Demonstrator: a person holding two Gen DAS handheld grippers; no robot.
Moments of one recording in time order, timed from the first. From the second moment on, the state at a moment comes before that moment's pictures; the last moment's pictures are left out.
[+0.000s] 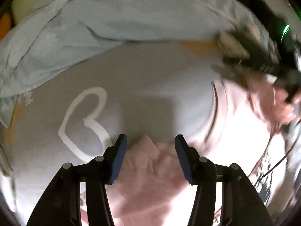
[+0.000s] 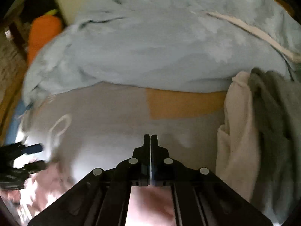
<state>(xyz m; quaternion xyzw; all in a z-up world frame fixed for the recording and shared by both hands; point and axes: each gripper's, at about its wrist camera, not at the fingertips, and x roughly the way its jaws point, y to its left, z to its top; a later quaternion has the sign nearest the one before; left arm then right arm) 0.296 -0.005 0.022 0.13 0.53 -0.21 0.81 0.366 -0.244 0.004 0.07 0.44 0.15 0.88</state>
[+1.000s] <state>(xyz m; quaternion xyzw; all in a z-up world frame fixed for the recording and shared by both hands) 0.277 -0.009 0.020 0.20 0.52 -0.20 0.81 0.339 -0.218 -0.008 -0.08 0.49 0.18 0.85</state>
